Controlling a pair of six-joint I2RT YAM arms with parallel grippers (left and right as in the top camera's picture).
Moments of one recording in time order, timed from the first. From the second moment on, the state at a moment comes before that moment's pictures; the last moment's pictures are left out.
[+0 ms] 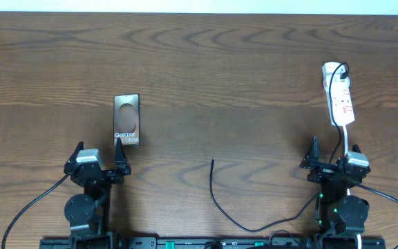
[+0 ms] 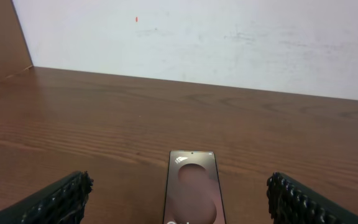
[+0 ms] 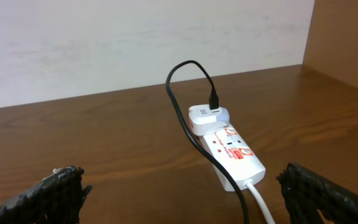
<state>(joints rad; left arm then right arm) 0.13 0.01 0.01 -0.10 0.07 -0.07 -0.03 0.01 0.01 -0.06 0.15 0.10</state>
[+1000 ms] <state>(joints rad) 0.13 0.30 0.32 -0.28 0.10 -0.07 -0.03 0.01 0.01 -0.06 0.14 0.10</state>
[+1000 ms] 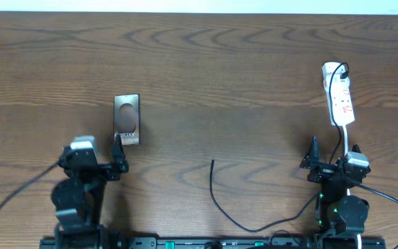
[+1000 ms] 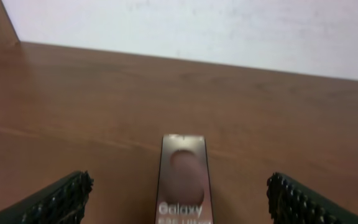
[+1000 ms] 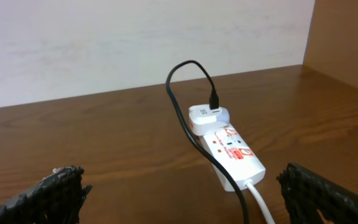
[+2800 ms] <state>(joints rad) 0.03 1.56 1.34 -1.05 0.10 -0.05 -0.03 0.01 0.01 -0.06 0.14 0.10</state>
